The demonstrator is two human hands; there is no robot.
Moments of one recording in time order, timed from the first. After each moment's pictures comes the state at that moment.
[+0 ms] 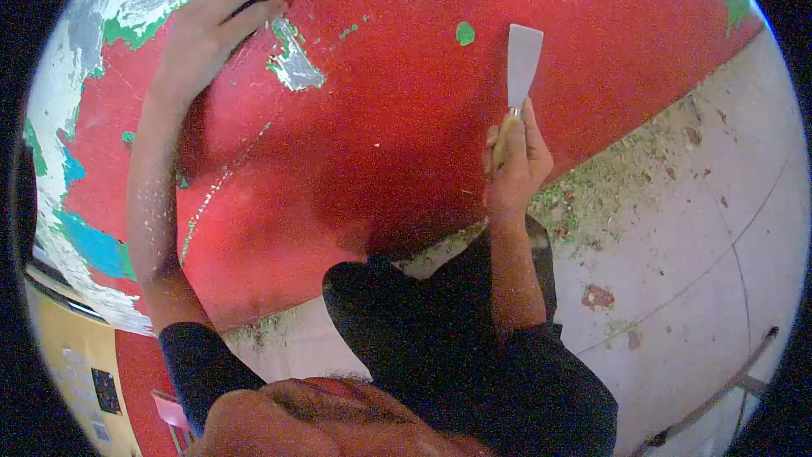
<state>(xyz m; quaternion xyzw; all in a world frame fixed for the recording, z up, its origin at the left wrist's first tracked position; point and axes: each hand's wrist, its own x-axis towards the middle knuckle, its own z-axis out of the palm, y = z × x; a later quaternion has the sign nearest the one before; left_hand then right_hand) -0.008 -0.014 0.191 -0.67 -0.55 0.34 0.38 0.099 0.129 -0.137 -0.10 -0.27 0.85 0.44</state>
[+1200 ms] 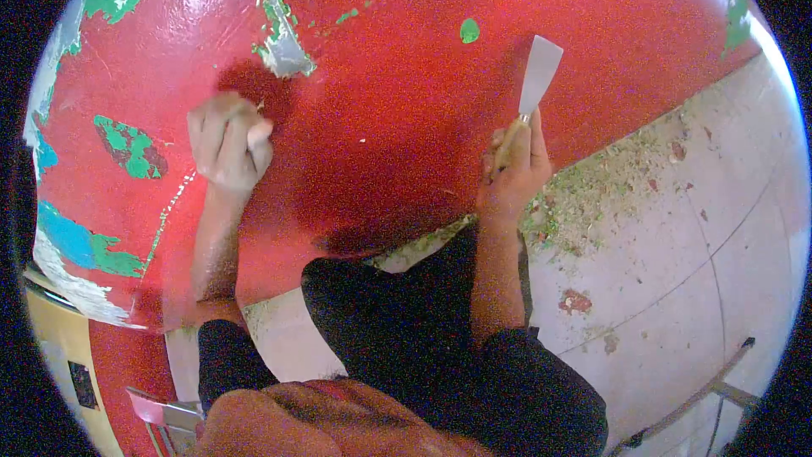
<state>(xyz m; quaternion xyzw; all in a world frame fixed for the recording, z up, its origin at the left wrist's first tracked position) 0.019 -0.085 0.057 -0.57 -0.63 0.03 0.53 0.091 0.134 -0.146 -0.09 -0.25 0.85 0.46</state>
